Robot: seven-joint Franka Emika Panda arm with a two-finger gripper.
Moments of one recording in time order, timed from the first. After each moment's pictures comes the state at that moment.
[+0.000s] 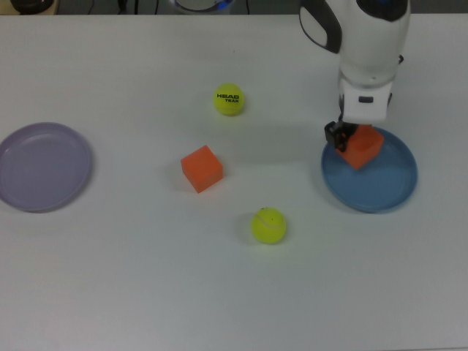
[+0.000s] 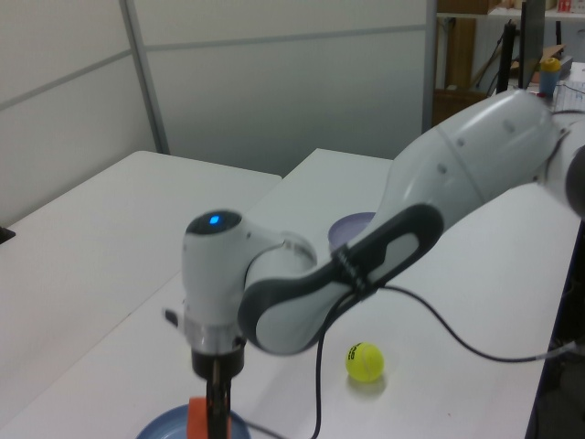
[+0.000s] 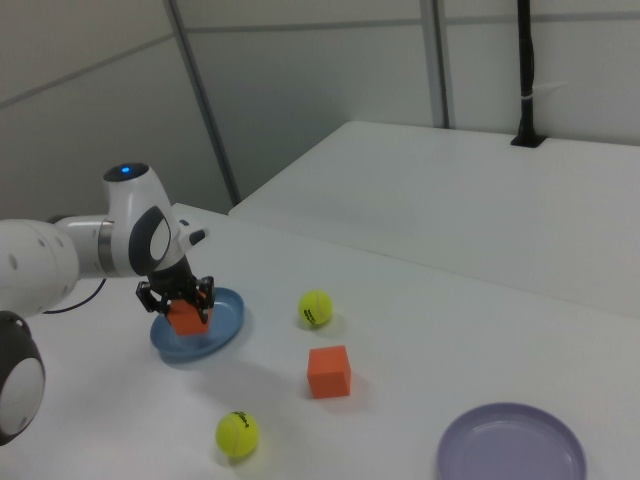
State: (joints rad) arm 0.24 0.49 0.52 -1.67 -0.16 2.23 -0.04
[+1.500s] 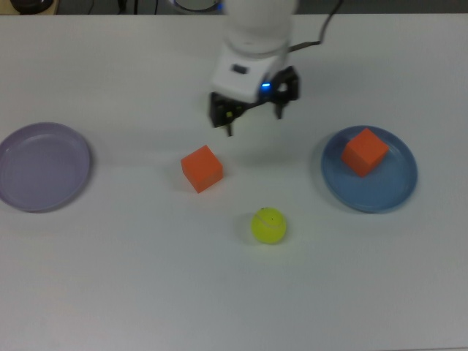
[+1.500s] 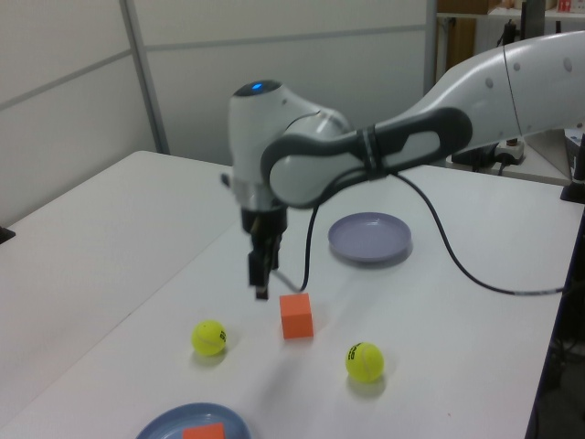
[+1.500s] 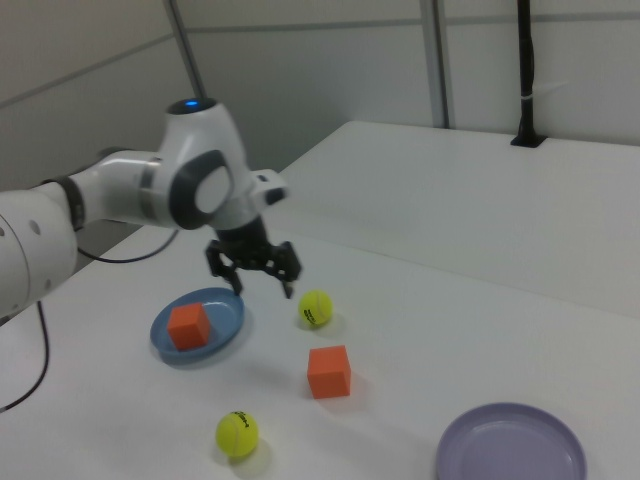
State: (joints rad) arm 0.08 0.28 0.32 -1.61 -0.05 1.96 -0.18
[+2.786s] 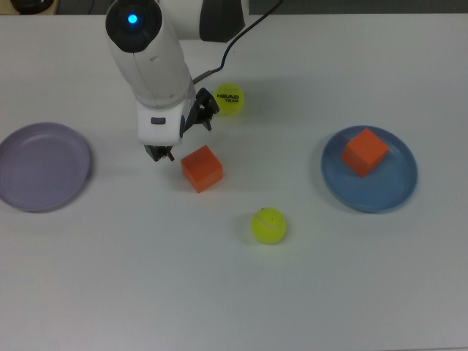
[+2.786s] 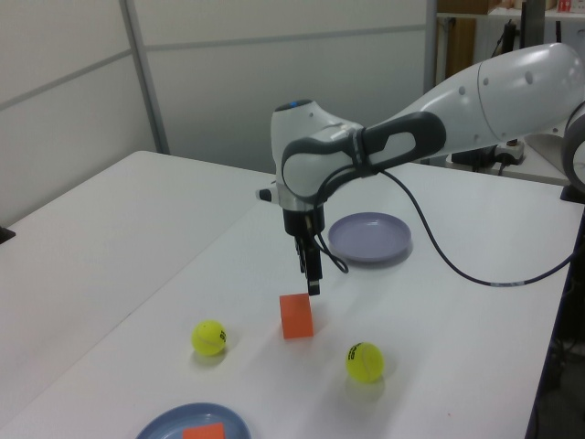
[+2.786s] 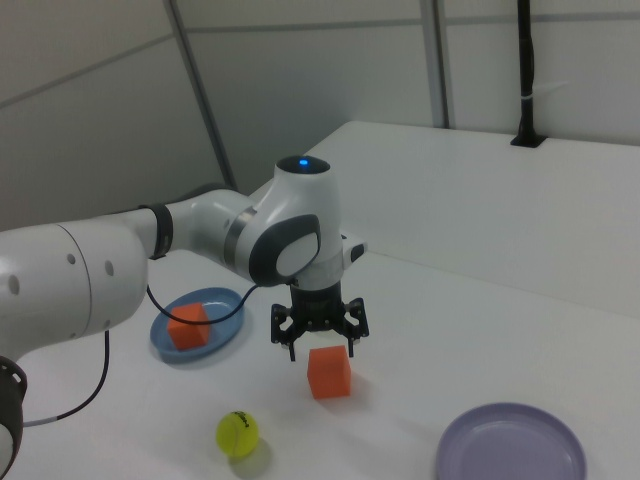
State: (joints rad) arm 0.10 0.36 0.10 -1.67 0.08 1.97 -0.75
